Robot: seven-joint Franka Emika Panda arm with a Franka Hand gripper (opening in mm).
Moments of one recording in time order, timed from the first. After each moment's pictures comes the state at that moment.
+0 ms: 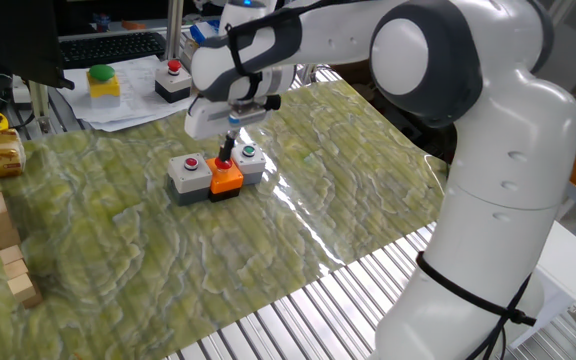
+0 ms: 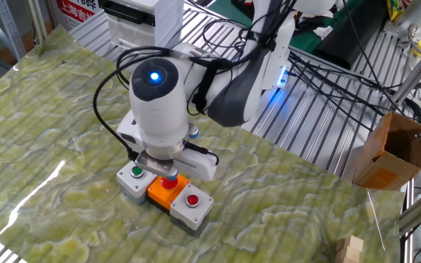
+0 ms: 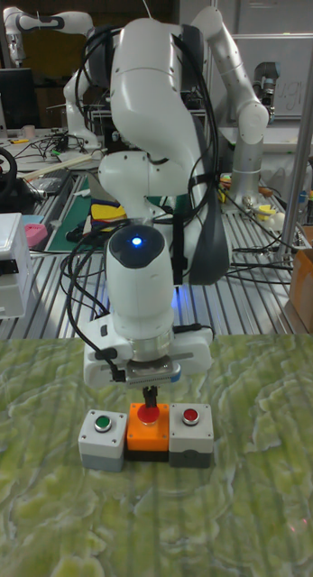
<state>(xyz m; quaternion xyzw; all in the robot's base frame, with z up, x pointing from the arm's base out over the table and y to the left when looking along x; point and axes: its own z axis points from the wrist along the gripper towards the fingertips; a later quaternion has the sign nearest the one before) 0.568 0.003 0.154 0.07 -1.00 -0.02 0.05</state>
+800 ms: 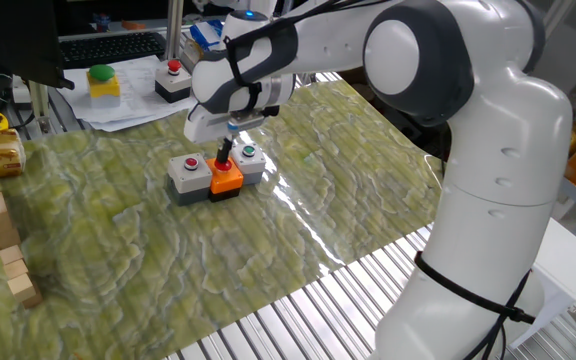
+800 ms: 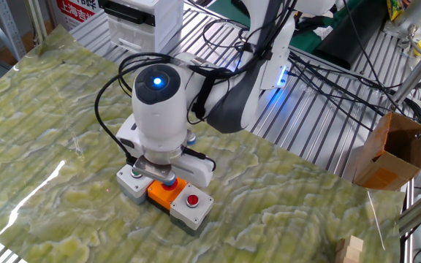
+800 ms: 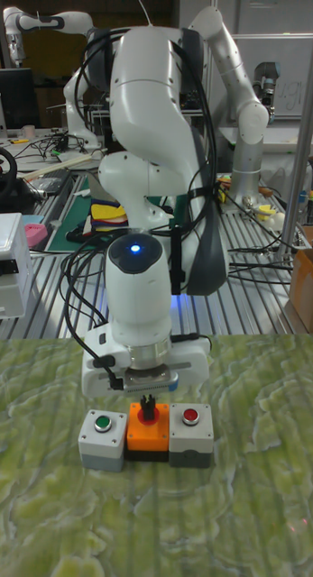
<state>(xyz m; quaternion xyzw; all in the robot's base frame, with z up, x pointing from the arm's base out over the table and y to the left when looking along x) 0.577 0.000 0.137 0.07 -1.00 -0.02 0.02</state>
